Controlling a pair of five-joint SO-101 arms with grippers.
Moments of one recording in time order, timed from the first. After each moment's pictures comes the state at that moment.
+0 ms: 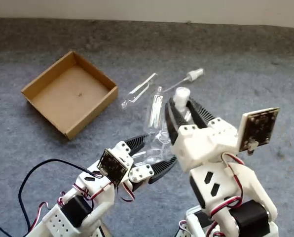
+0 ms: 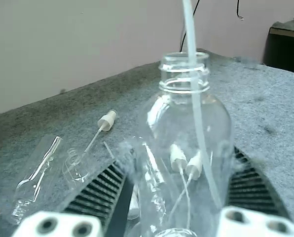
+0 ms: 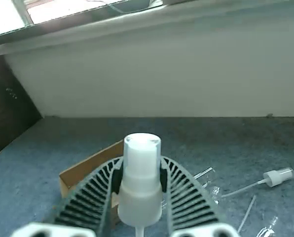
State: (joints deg) left arm 40.6 -104.0 95.9 23.2 5.5; right arm -27.3 -75.0 36.2 56.1 -13.8
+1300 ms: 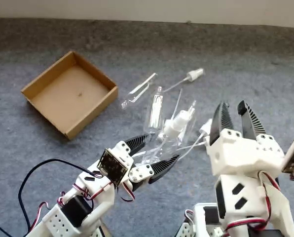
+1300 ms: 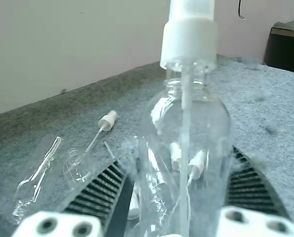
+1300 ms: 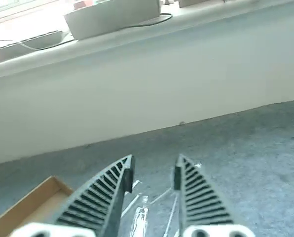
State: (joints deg) left arm 40.3 -104.0 95.9 23.2 5.5; right arm -3.6 -75.2 23.7 69.1 -13.8
